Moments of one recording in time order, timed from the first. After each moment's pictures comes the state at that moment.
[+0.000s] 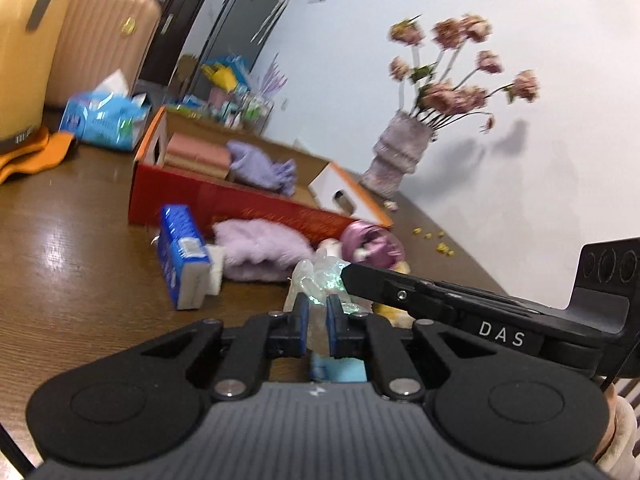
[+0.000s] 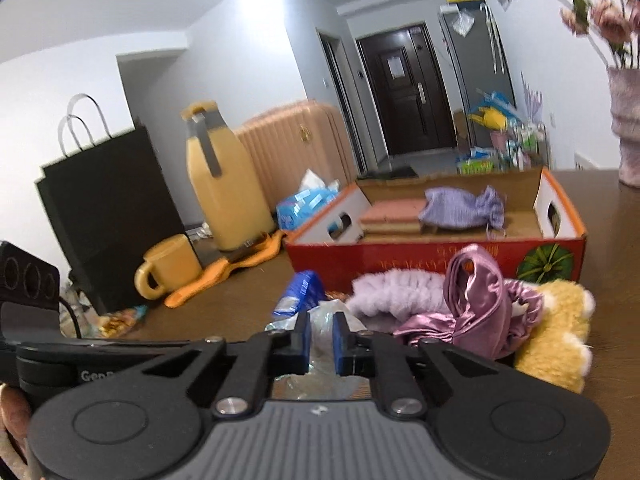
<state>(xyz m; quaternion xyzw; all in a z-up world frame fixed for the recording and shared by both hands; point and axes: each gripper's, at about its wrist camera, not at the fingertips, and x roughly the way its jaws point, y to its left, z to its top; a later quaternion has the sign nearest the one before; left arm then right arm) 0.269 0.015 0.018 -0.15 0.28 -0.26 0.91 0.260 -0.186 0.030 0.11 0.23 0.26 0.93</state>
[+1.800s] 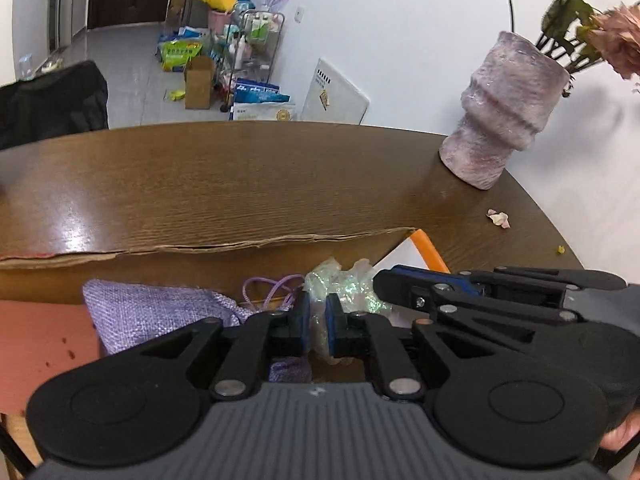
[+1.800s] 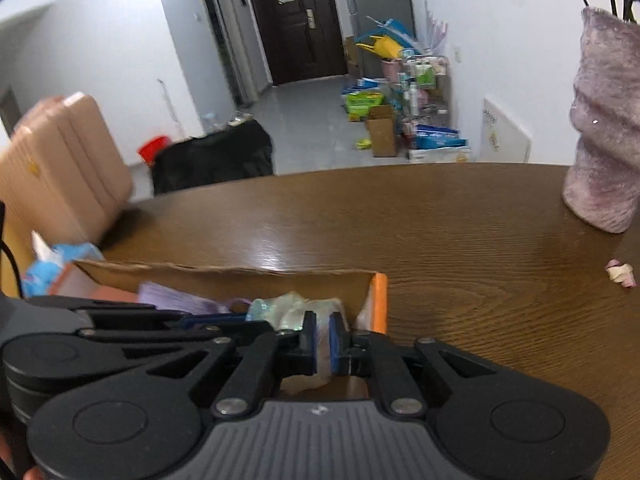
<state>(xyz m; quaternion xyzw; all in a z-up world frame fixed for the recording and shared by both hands) 0.665 -0.156 -0.001 -0.05 0.43 -0.23 0.87 0.638 -0.297 0.011 0.06 0.39 0.09 0.92</state>
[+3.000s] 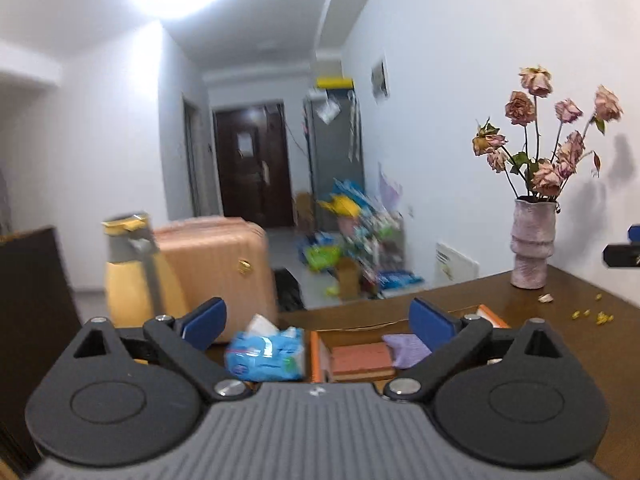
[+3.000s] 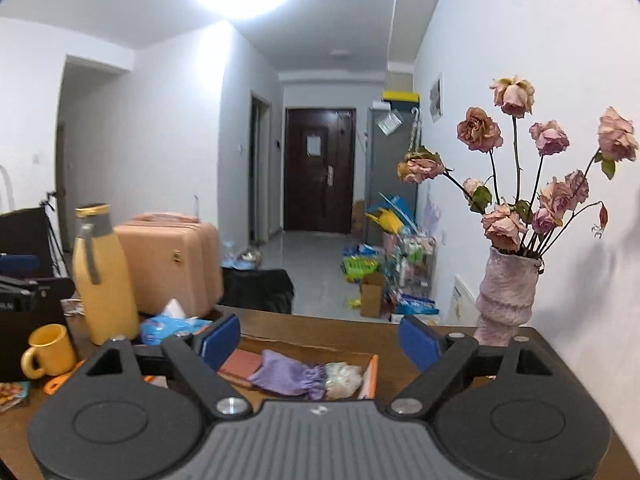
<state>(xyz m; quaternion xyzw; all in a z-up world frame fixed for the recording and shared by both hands) 0.296 0.017 0.173 0.06 0.11 -0.03 0.99 0.297 -0.276 0.182 0.00 0.13 0.10 0.99</state>
